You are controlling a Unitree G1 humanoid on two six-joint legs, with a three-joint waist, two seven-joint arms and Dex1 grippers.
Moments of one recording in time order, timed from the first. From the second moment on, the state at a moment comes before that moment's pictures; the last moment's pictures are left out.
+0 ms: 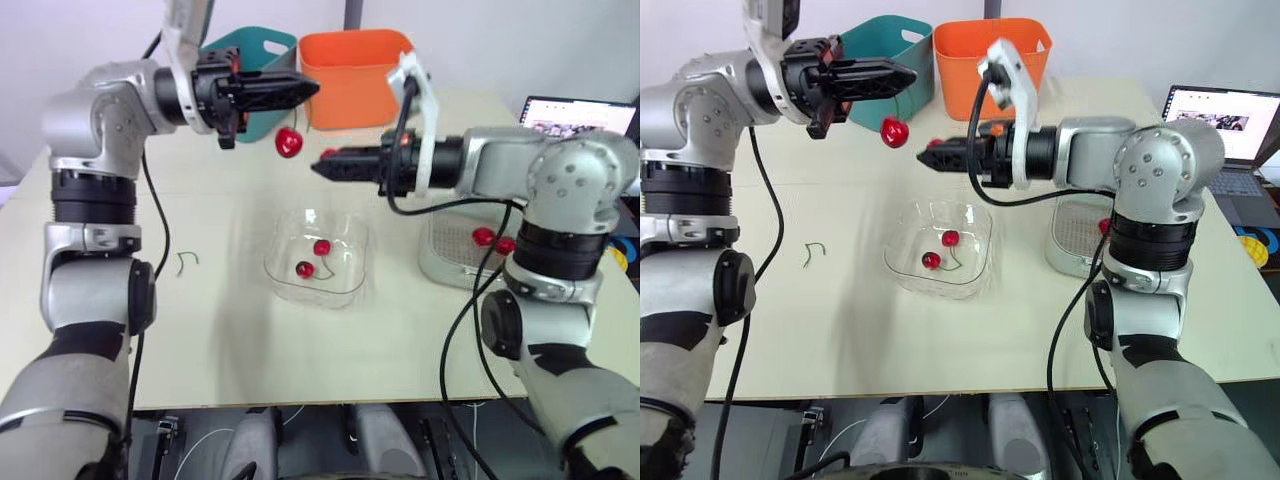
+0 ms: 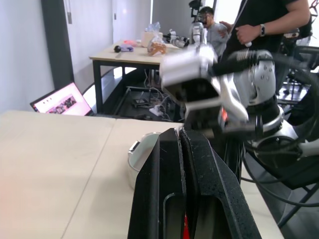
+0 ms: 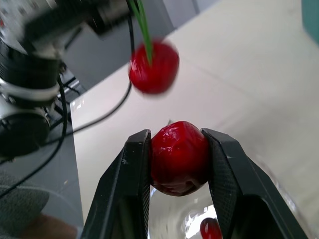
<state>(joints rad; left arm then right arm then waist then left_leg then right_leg) -1.26 0.56 0.05 0.46 -0.53 0.69 -1.41 -1.07 -0.40 -0.16 -0.10 0.80 1.52 0.61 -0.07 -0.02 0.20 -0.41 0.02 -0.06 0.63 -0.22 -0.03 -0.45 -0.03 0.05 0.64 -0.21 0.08</state>
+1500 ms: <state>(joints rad) -1.11 0.60 -0.09 0.41 -0.40 0.53 -1.47 -0.49 -1.04 -0.08 -0.05 0.46 0.93 0.87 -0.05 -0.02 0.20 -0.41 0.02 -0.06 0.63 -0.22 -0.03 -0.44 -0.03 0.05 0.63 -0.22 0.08</state>
